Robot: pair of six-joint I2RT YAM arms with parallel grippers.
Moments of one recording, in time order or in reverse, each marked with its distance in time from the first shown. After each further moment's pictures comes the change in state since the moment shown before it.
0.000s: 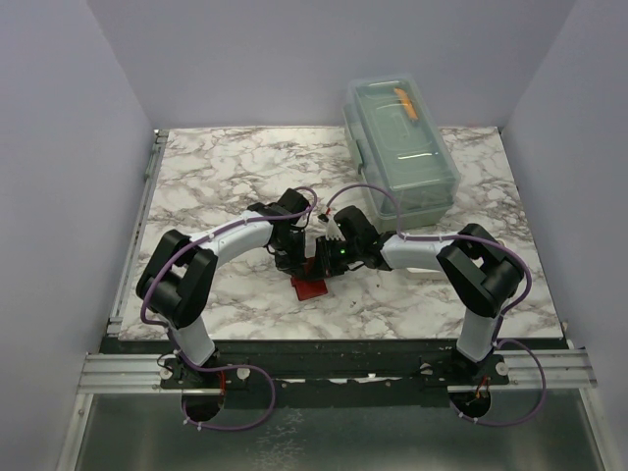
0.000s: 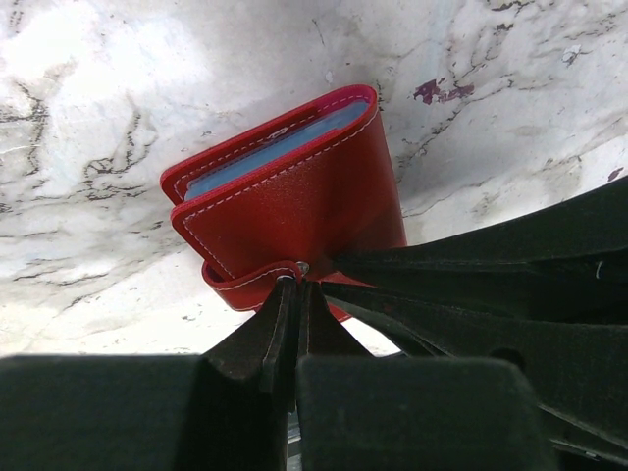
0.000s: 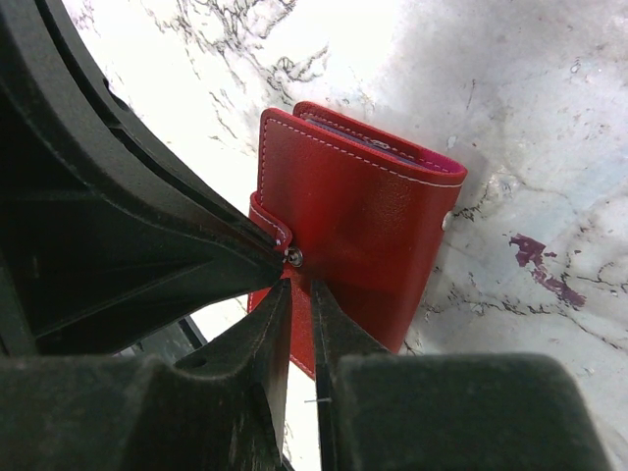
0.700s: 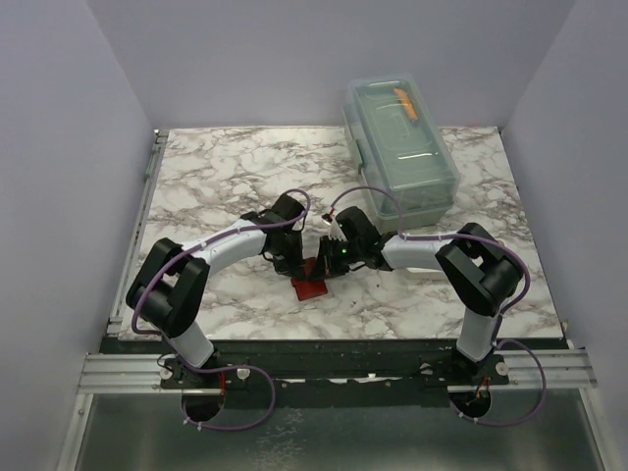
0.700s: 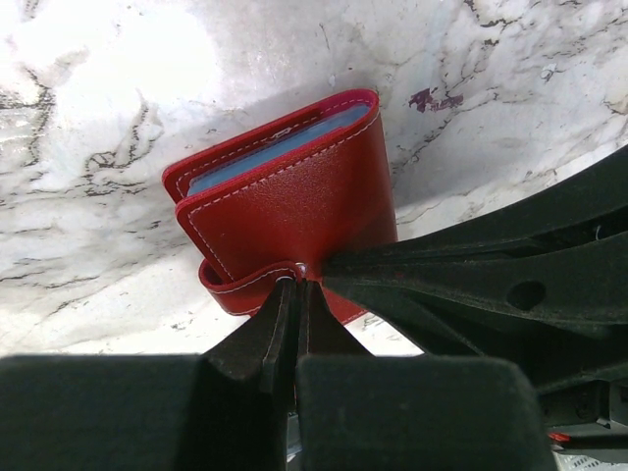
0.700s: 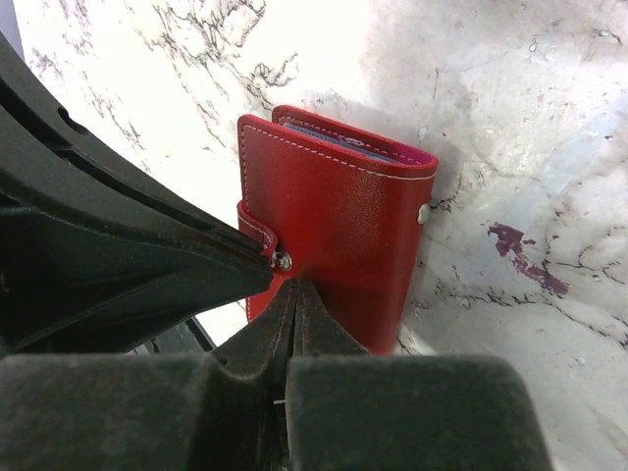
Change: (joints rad) left arm 0.000 -0.069 -0.101 0.114 -0.006 -0.070; right arm -0.011 0.010 -0.015 0.020 0.005 0.080
